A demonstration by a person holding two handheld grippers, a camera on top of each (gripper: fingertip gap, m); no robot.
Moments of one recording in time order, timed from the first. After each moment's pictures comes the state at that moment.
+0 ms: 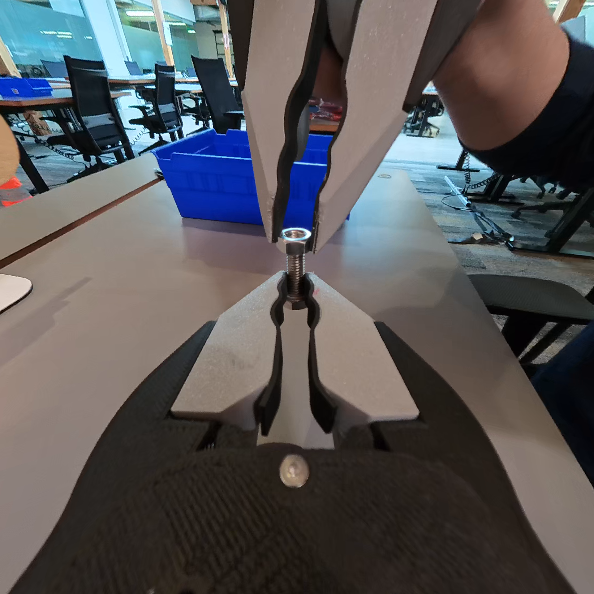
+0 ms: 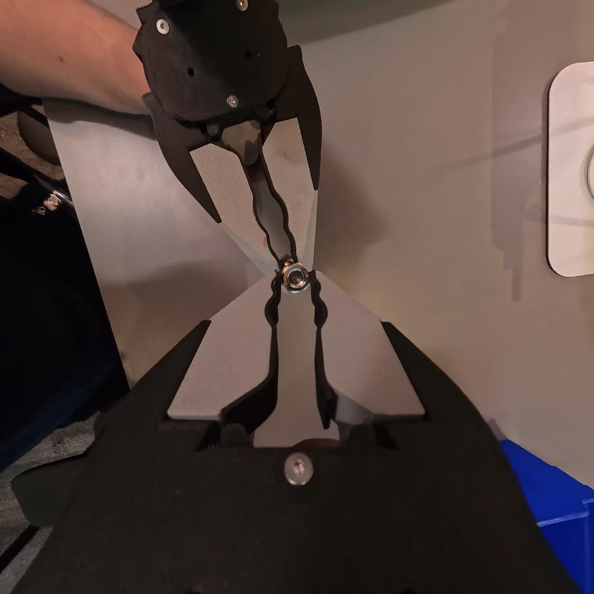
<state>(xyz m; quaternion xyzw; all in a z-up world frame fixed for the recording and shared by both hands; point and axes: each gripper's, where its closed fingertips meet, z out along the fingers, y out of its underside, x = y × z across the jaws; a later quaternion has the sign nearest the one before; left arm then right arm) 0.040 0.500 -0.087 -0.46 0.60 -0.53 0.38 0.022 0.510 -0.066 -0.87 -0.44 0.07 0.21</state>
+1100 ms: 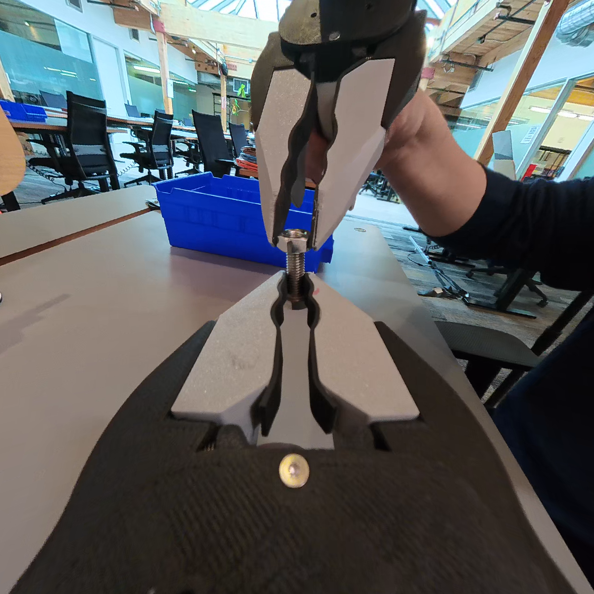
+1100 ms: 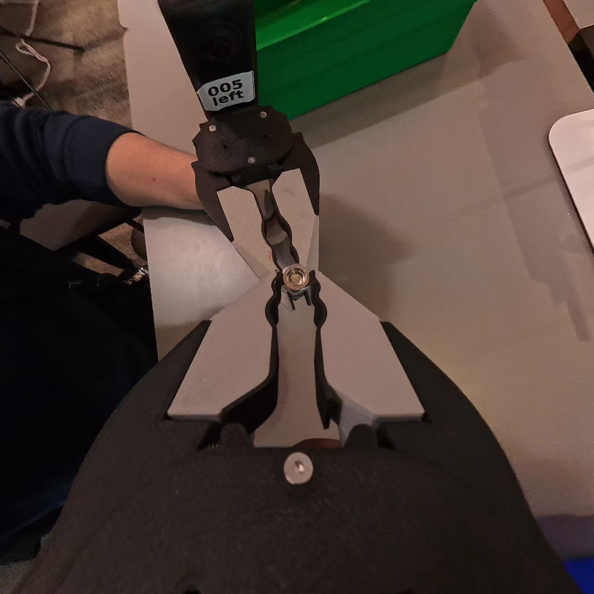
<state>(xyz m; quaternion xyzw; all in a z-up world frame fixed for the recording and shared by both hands) 0.035 0.502 -0.063 -0.44 0.54 -0.61 0.37 0.013 0.517 -0.043 -0.85 -0.38 0.22 0.30</state>
